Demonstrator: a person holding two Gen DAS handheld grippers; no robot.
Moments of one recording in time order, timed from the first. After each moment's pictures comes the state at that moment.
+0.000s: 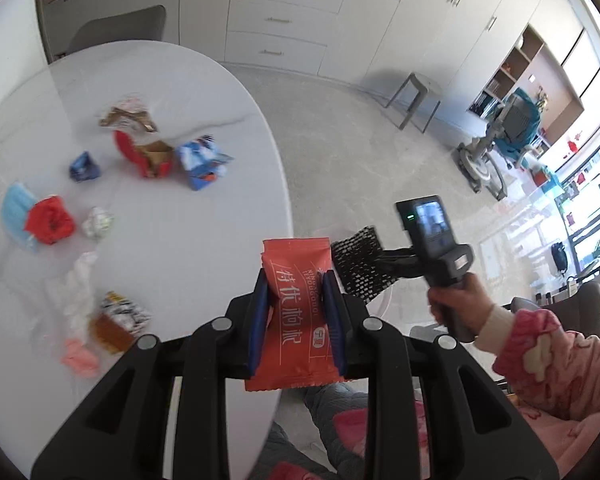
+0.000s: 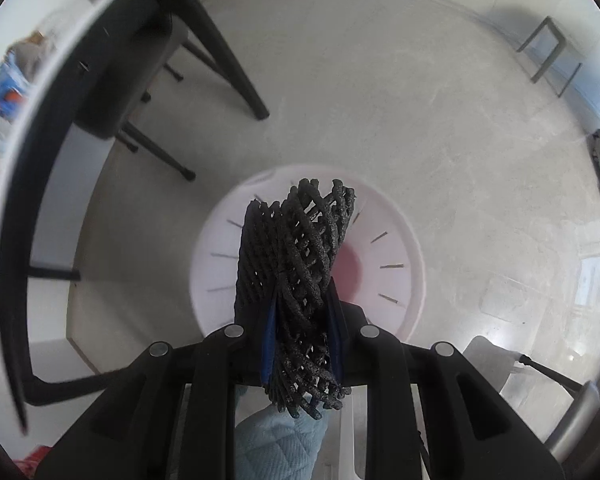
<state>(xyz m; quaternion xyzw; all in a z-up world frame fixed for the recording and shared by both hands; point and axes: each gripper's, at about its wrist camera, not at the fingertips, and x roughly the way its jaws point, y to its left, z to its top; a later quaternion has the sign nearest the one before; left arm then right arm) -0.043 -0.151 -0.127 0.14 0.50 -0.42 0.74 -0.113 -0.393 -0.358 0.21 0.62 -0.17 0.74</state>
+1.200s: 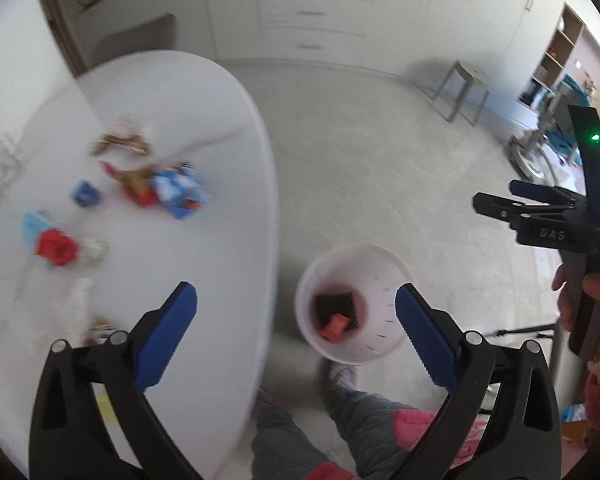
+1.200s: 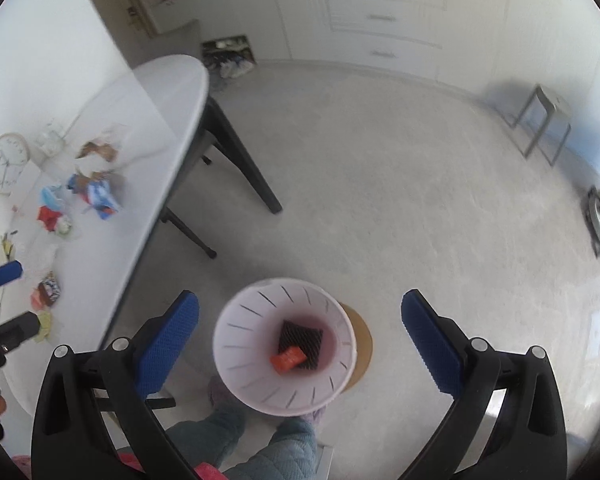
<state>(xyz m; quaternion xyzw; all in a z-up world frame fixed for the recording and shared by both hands) -0.065 -0.224 -0.124 0.20 0.49 -0.32 0.79 -0.140 -0.428 -0.142 0.16 0.48 -0.15 0.85</state>
